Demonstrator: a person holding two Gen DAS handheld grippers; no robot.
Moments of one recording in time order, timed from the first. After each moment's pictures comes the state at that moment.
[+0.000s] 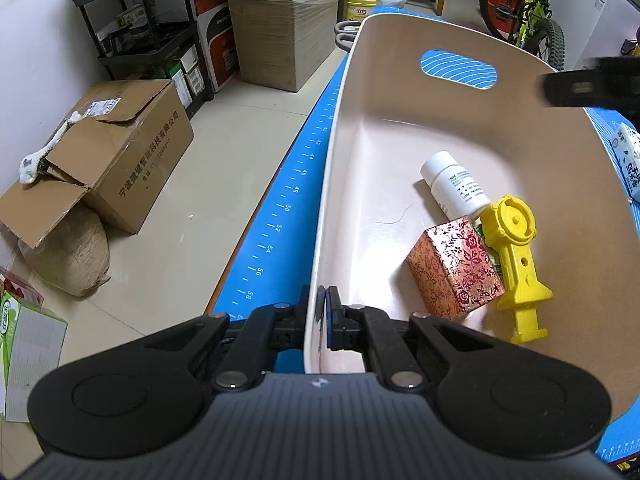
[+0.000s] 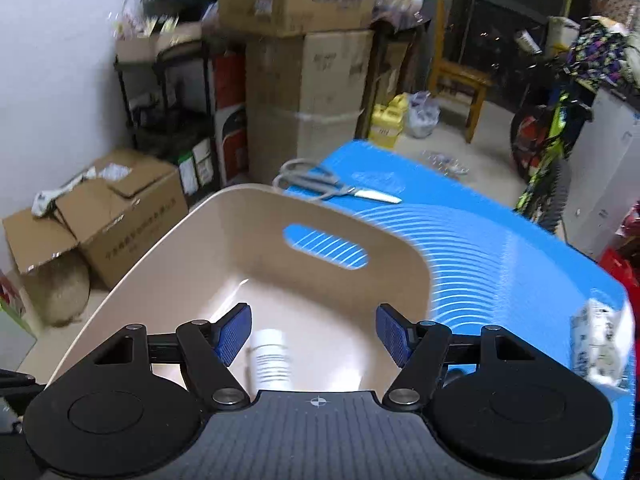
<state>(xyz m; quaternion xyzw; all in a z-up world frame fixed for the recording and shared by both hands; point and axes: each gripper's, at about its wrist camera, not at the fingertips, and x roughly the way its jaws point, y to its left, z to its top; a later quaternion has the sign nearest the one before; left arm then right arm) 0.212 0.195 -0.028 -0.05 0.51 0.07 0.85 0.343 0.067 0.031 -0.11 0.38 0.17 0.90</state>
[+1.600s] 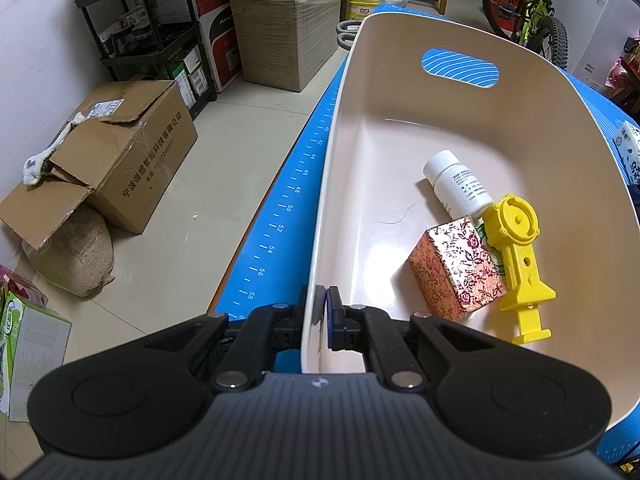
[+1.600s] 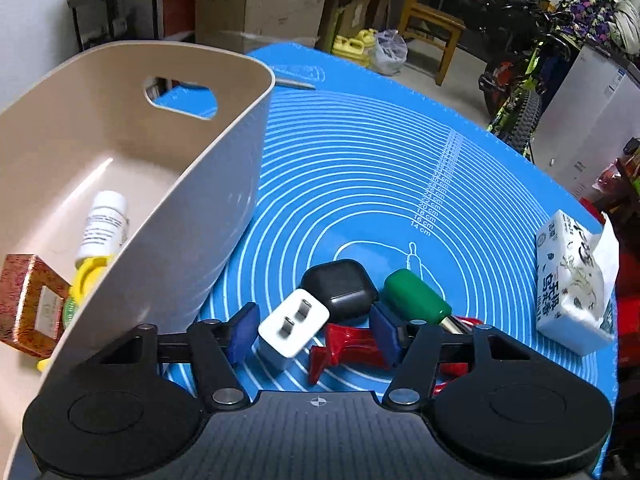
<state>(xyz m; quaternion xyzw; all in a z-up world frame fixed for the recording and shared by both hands) 0.212 0.196 -0.026 -0.04 0.51 0.08 0.85 0.379 -0.023 -0.070 -0.16 0.46 0.12 0.86</state>
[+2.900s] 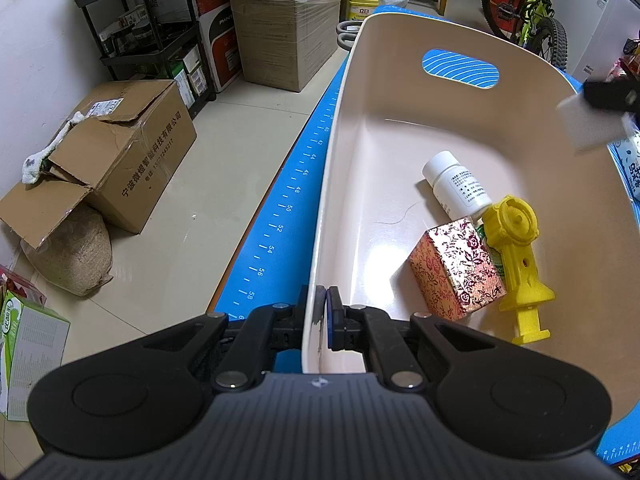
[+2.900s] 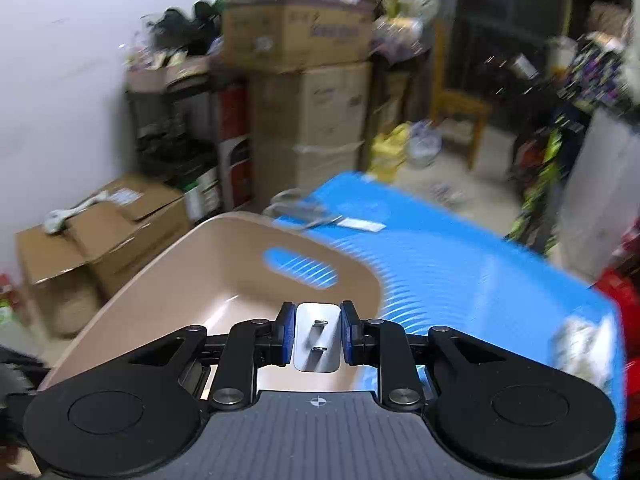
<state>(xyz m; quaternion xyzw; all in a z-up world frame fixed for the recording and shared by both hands) 0.212 0.197 -0.026 -0.04 0.51 0.08 0.85 0.334 0.031 0.053 -0.10 0.36 0.21 0.90</state>
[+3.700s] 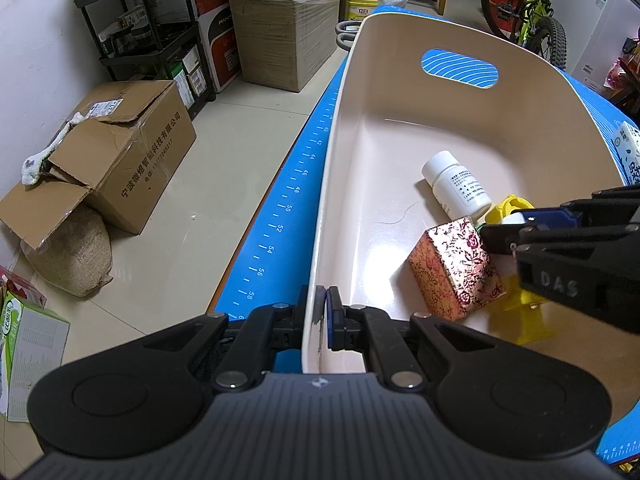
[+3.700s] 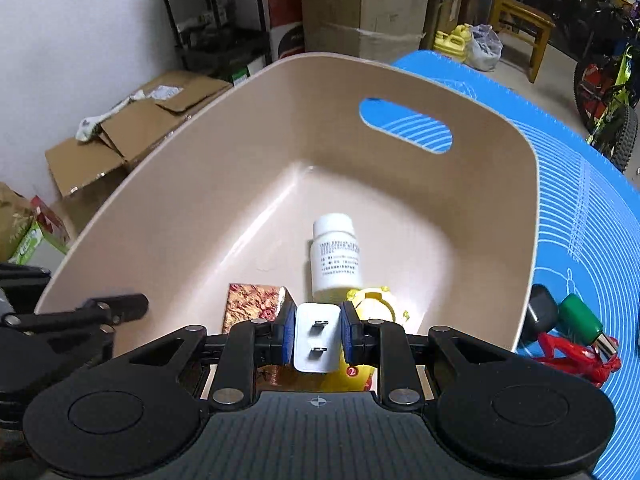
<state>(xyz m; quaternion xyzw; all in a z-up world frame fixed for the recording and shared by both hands) 0.213 0.196 -0.027 -0.04 0.51 0.08 0.85 0.331 0.085 -0.037 -0.12 0.49 0.25 0.82</state>
